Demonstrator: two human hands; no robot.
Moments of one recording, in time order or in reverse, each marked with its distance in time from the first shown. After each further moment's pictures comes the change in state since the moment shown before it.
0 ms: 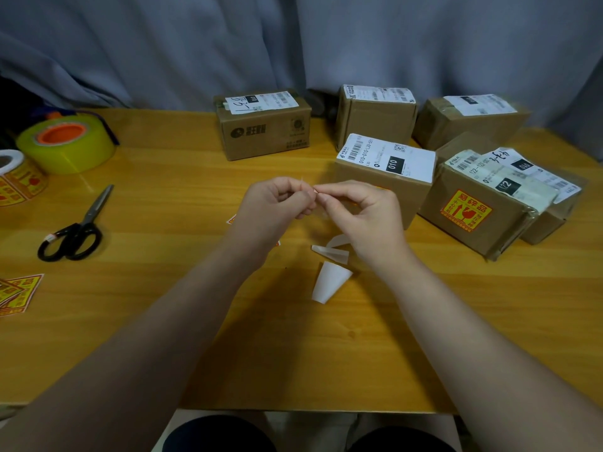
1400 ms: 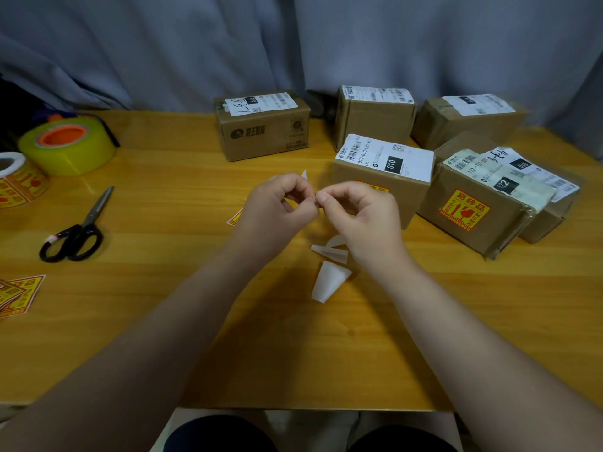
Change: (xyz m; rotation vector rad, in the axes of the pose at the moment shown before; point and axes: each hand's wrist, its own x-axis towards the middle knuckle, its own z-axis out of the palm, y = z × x) left_hand -0.002 -0.003 0.001 0.330 0.019 0.247; right_hand -0.006 -0.012 0.001 -0.019 0.031 0.073
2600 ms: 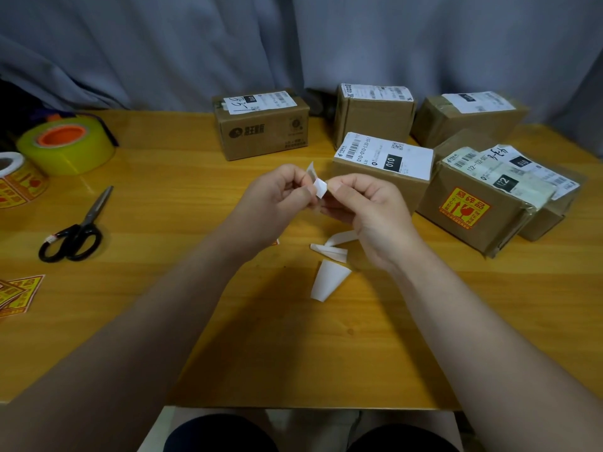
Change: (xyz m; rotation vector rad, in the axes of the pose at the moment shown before) left_hand 0.006 0.010 -0.010 -0.179 -0.194 -0.097; right_hand 0.009 -0.004 -0.011 0.502 -0.132 0.414
